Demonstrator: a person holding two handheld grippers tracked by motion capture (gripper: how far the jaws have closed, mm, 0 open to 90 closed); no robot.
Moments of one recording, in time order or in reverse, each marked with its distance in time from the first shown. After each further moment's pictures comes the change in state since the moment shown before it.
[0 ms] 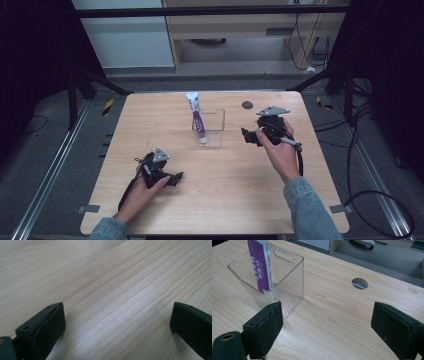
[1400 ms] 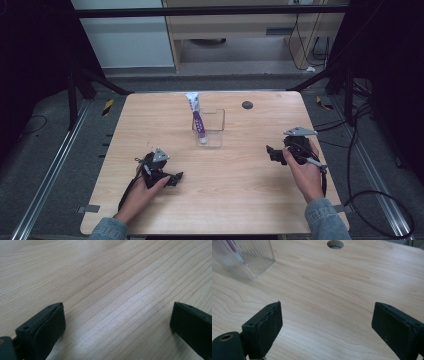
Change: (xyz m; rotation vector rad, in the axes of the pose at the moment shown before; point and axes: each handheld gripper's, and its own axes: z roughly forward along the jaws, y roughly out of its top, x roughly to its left) left arm 0.000 0.000 0.000 0.000 0.000 0.000; right arm -0.044 -0.079 -0.025 0.074 -0.071 0.083
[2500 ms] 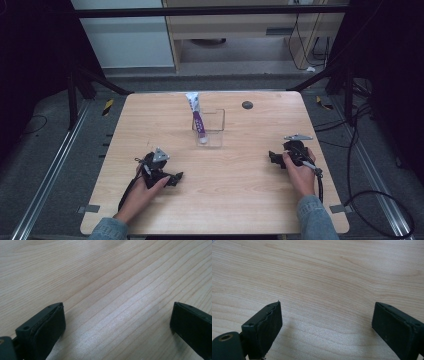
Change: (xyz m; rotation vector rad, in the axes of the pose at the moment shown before) left arm 0.000 0.000 0.000 0.000 0.000 0.000; right arm -0.025 -0.041 0.055 0.095 -0.053 0.119
